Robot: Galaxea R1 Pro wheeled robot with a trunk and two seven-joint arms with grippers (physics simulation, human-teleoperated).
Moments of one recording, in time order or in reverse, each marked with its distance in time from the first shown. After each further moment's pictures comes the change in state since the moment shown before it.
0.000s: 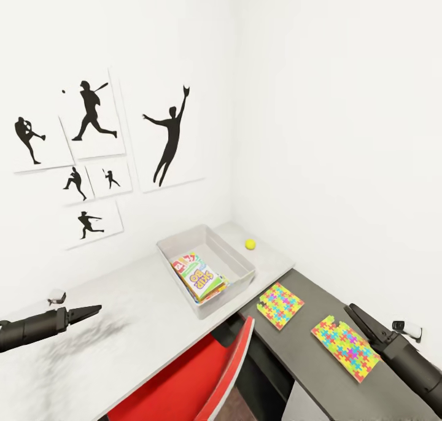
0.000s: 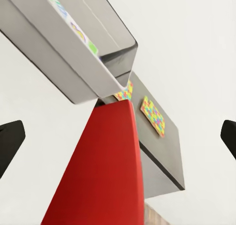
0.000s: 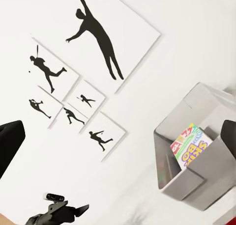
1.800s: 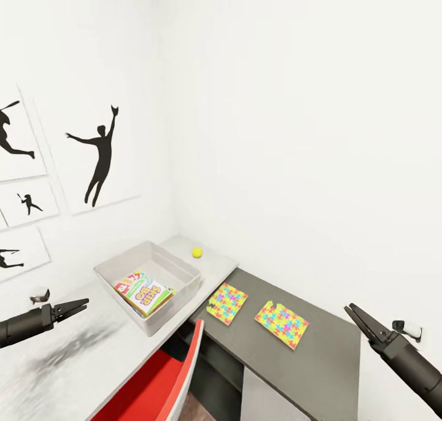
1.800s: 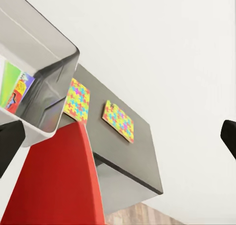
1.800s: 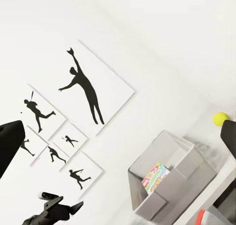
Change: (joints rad) left arm 0.001 0.019 0.109 0.000 -0.005 0.023 0.000; right arm -0.001 -0.001 0.001 0.000 0.000 0.000 0.000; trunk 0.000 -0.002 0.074
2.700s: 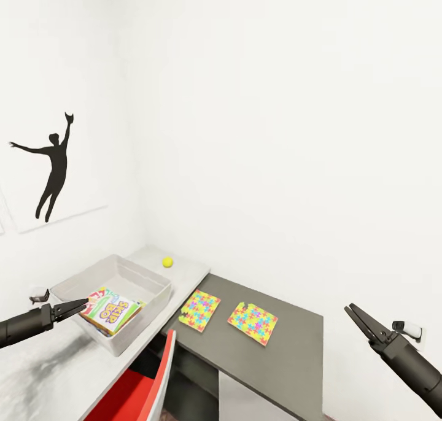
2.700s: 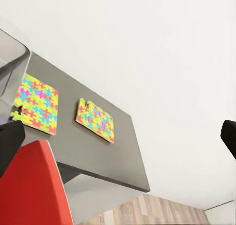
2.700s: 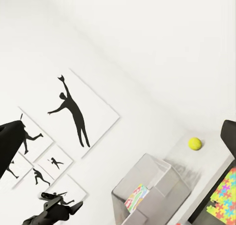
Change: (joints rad) left arm 0.000 0.000 0.003 0.000 0.001 -0.001 0.000; right arm 0.000 0.000 -0.001 0.003 0.001 0.000 0.000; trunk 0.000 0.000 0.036
